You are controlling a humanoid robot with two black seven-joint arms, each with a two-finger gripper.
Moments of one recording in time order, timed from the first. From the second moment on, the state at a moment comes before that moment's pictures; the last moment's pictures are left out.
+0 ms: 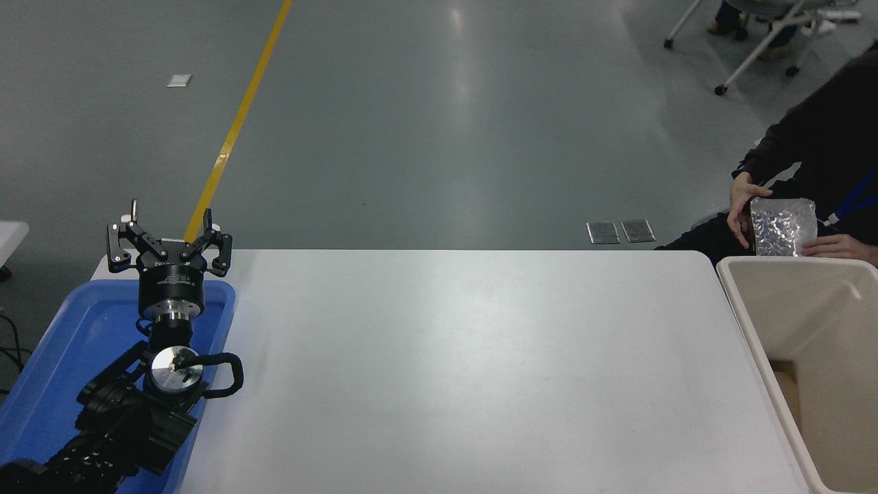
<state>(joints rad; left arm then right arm) -0.58 0.13 -1.09 -0.42 -0.12 -0.59 -0.59 1.50 -0.81 -1.13 0.69 -0.49 0.27 -0.18</state>
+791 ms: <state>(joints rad) -0.58 0.13 -1.09 -0.42 -0.12 -0.59 -0.59 0.78 -0.48 -0.69 0.27 -0.38 0.08 -0.18</state>
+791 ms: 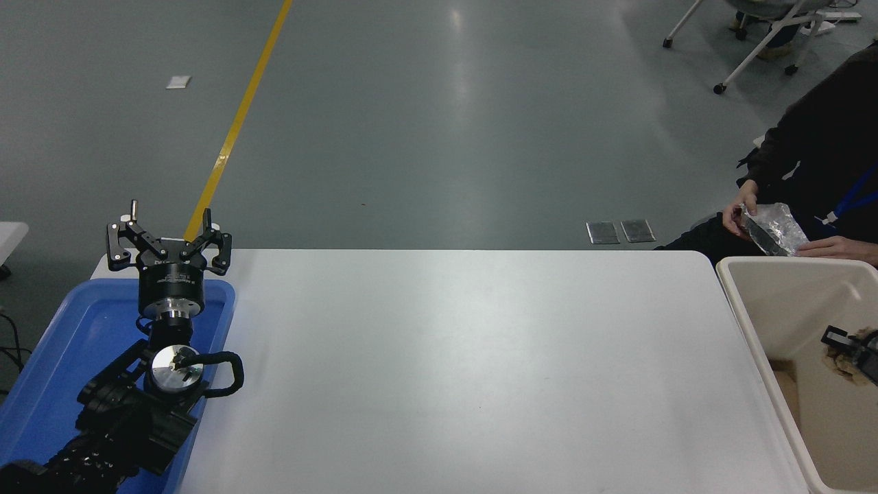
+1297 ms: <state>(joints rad) -0.58 0.13 -1.09 -0.42 -0.12 -0.59 -0.59 0.78 -0.51 -0.68 0.34 -0.37 0.05 -0.17</state>
